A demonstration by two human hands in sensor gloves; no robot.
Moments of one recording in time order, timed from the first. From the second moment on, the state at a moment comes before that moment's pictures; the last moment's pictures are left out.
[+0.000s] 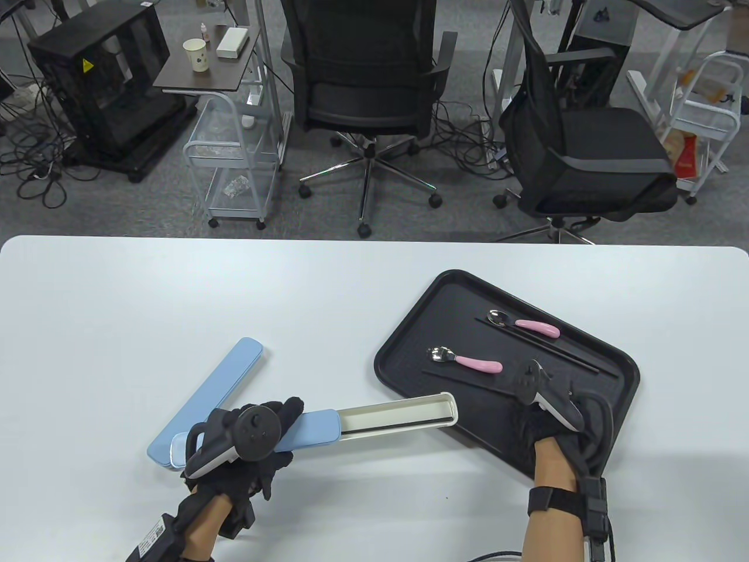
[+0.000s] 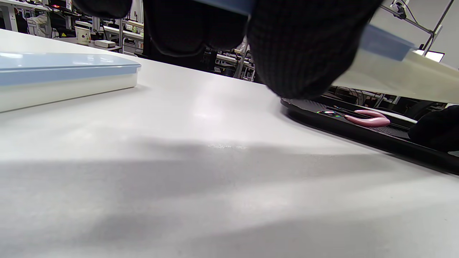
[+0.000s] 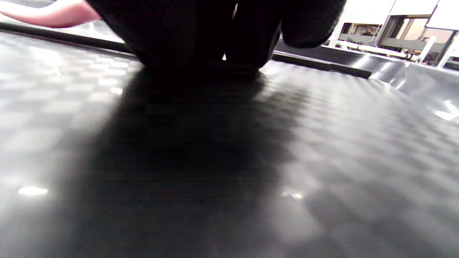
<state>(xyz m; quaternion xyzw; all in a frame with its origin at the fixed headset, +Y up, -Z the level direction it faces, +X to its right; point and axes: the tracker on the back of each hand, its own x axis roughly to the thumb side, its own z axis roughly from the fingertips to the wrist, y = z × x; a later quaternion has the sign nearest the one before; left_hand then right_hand) -0.215 -0.728 -0.281 -0.10 -0.15 0.09 0.98 0.243 -0.774 -0.364 0.10 -0.08 -0.99 0.05</state>
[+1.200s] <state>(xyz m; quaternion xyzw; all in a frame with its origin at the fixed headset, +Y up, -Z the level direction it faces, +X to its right) -0.216 -0.728 -0.282 -0.10 -0.16 0.10 0.98 0.246 -0.737 -0.333 0.05 -0.03 -1.00 0.01</state>
